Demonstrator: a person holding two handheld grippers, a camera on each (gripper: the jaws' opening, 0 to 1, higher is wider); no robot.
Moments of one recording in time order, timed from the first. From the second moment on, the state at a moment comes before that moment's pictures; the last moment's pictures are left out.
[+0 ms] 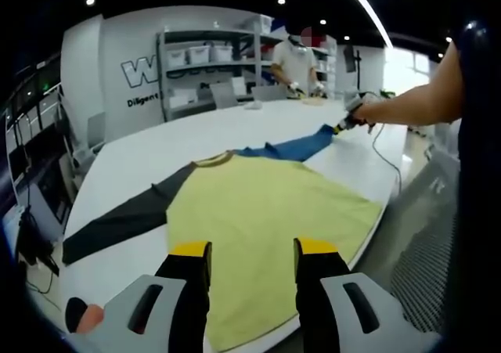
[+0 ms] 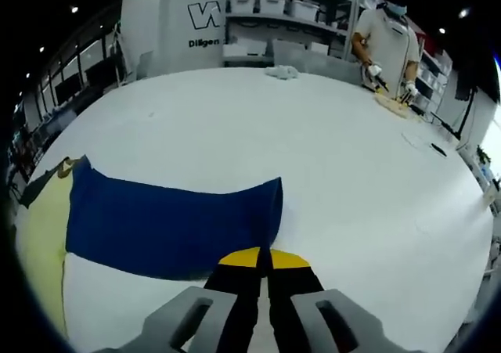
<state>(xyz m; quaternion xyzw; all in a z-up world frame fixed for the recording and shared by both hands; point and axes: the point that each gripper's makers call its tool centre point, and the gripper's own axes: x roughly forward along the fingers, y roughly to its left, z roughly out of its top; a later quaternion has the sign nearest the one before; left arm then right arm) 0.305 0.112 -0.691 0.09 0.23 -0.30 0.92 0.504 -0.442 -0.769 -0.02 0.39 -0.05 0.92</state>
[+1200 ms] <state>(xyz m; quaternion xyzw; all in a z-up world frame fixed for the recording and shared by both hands) 0.305 0.109 -0.673 0.08 0.19 -0.31 0.93 0.524 -0.349 -0.685 -0.06 0.33 0.03 0.94</state>
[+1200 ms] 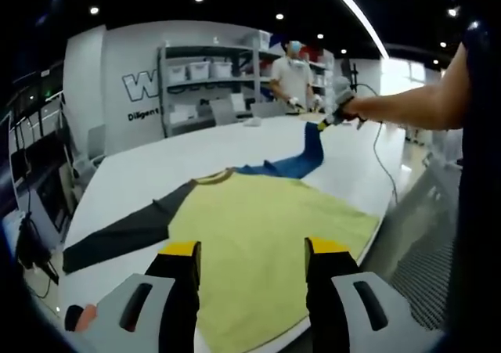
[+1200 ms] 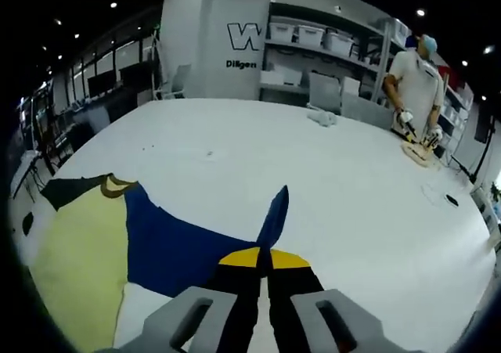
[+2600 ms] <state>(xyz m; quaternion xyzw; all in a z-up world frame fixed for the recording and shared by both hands) 0.297 0.109 -0.655 0.08 0.15 -0.31 0.94 0.522 -0.213 -0.619 -0.12 0.27 0.15 0.94</state>
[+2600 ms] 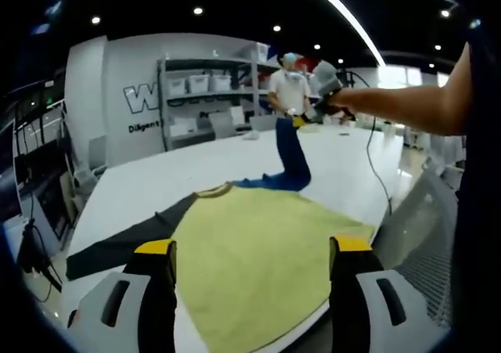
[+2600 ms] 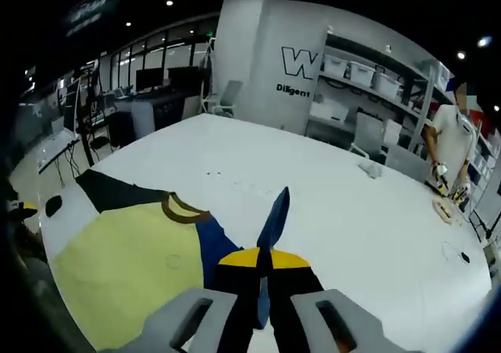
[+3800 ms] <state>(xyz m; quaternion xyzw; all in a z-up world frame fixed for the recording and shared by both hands) 0.297 0.112 -0.656 0.09 0.14 -0.31 0.94 0.528 -0.060 -0.635 -0.14 0.26 0.27 0.91</state>
